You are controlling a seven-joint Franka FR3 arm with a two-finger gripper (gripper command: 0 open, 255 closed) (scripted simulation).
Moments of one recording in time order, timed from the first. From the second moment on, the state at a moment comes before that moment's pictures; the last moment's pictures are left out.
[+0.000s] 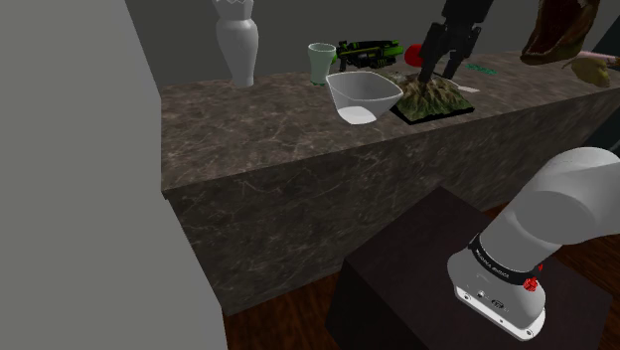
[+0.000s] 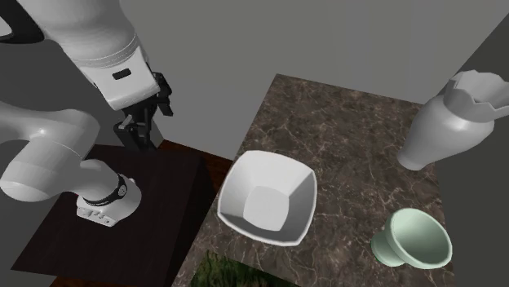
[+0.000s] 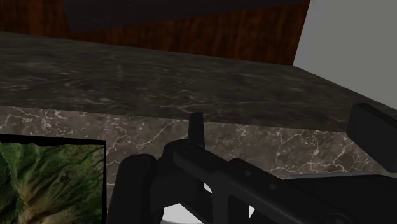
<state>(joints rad) -0.02 -0.79 -0.01 -2.36 0.09 1.56 0.04</state>
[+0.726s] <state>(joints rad) -0.06 -0.49 -0.15 -2.23 0.10 1.72 -0.09</state>
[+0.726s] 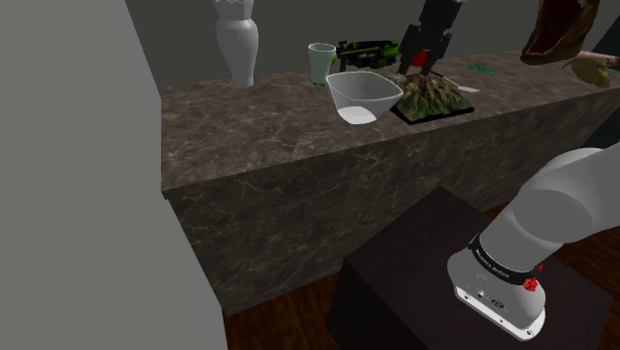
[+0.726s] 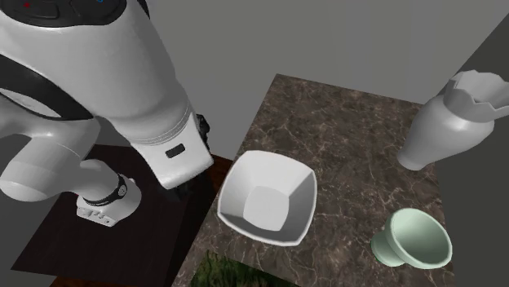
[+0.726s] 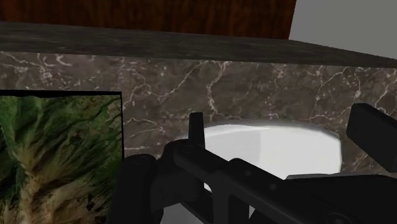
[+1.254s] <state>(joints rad) -0.07 -0.19 -0.26 -2.03 0.20 1.78 -0.20</state>
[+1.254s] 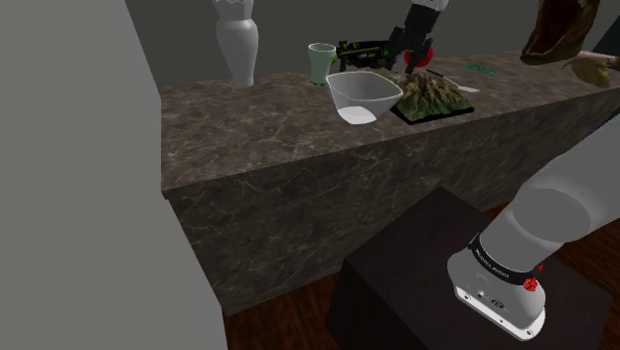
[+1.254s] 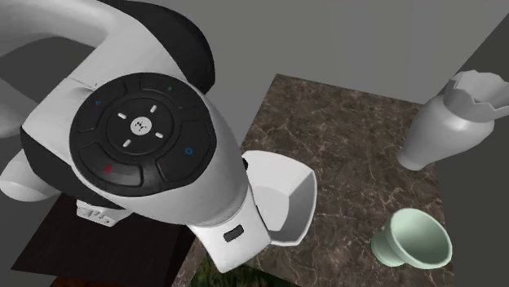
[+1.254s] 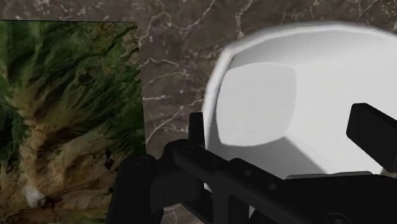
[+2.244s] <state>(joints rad) -0.10 0.02 -0.31 -1.95 0.30 1.87 -0.31</state>
